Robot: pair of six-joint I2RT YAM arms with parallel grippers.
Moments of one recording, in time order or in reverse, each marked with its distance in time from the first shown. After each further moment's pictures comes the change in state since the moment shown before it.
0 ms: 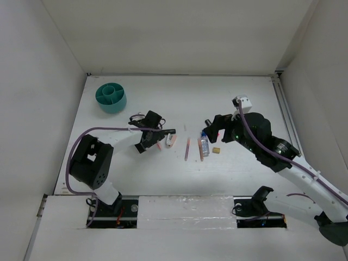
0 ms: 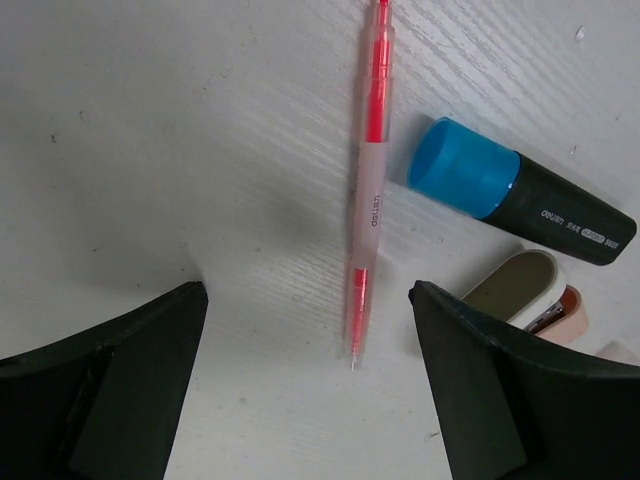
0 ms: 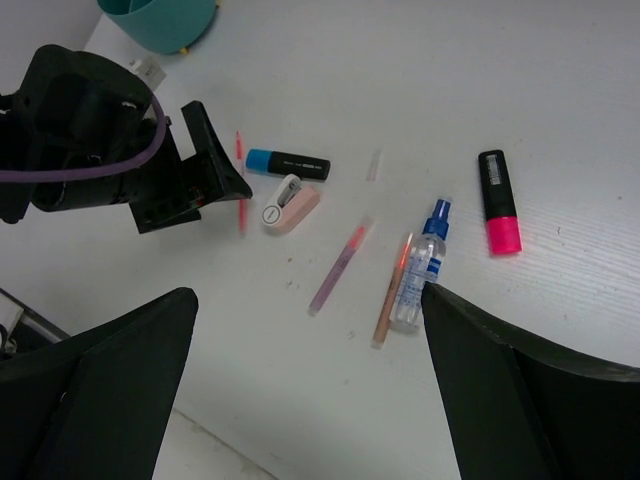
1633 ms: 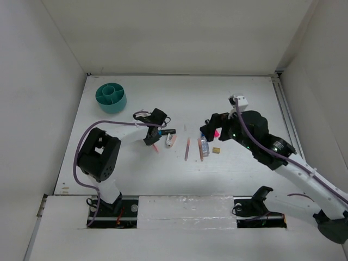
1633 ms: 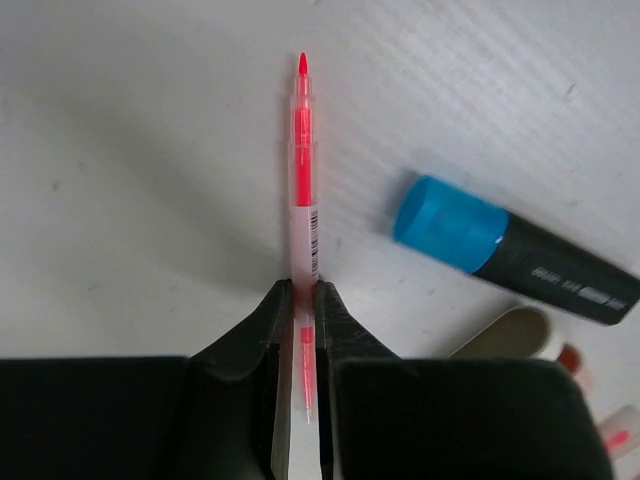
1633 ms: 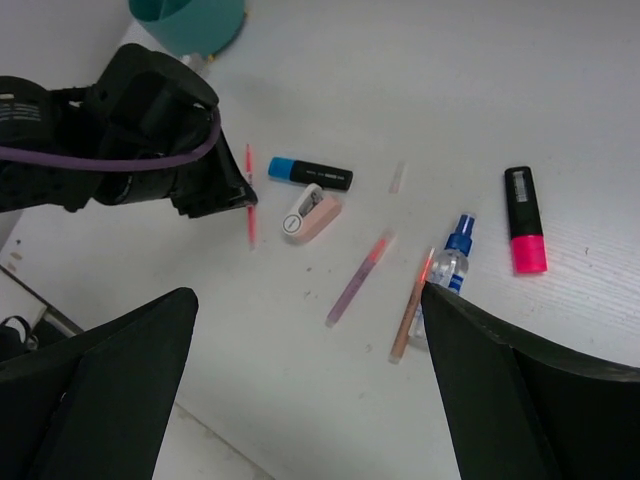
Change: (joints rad) left arm -0.019 0.119 0.112 -0.049 -0.097 0.001; right arm -0.003 -0.006 -0.013 0.055 -0.045 0.001
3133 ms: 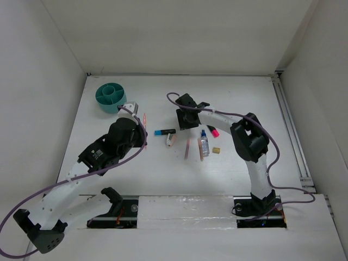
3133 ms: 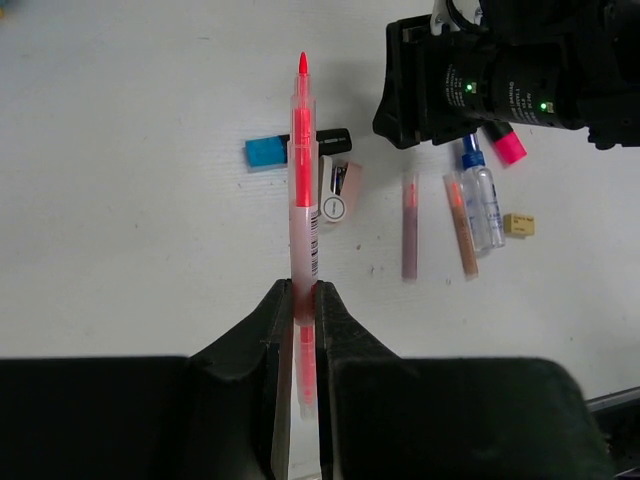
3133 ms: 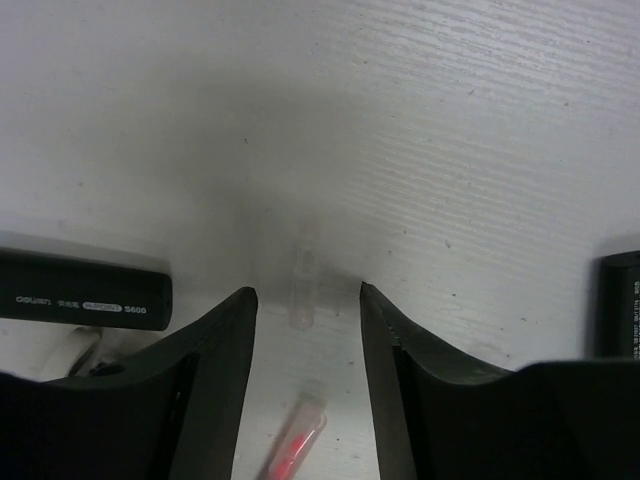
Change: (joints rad) left arm -0.172 -0.883 -0.055 -0.143 0.046 0.530; right arm -0.068 1.234 0.599 -0.074 0.055 -0.038
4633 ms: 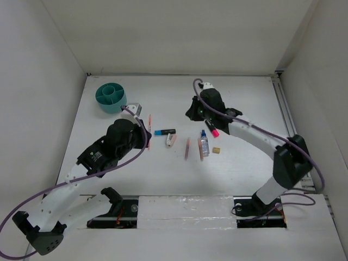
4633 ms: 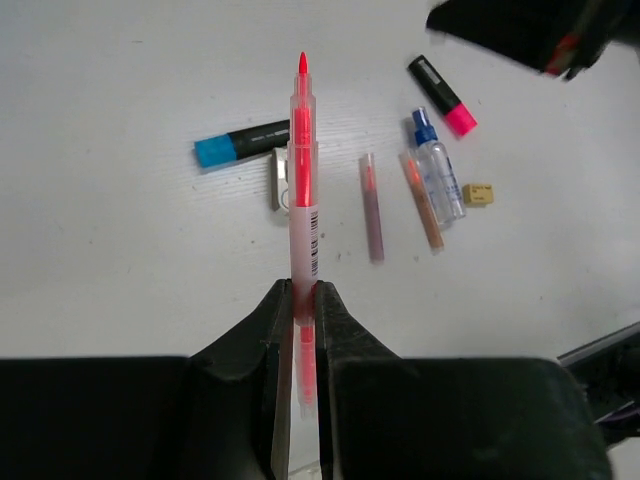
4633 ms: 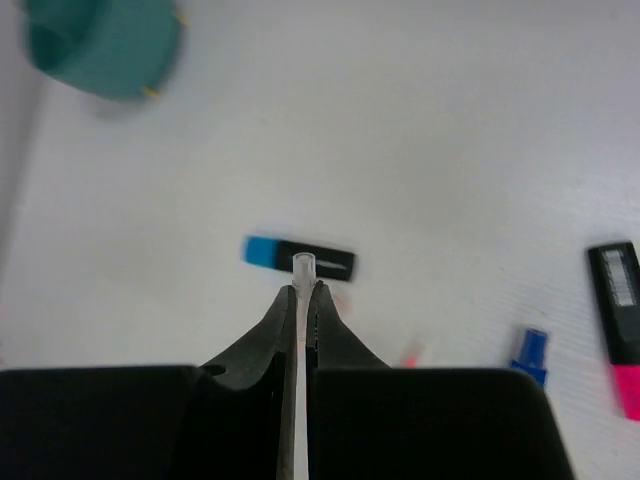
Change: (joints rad) left arm 0.000 -0.027 -0.018 0.041 0.098 0.043; right arm -0.042 -0.467 -0.356 0.303 -0.153 0.127
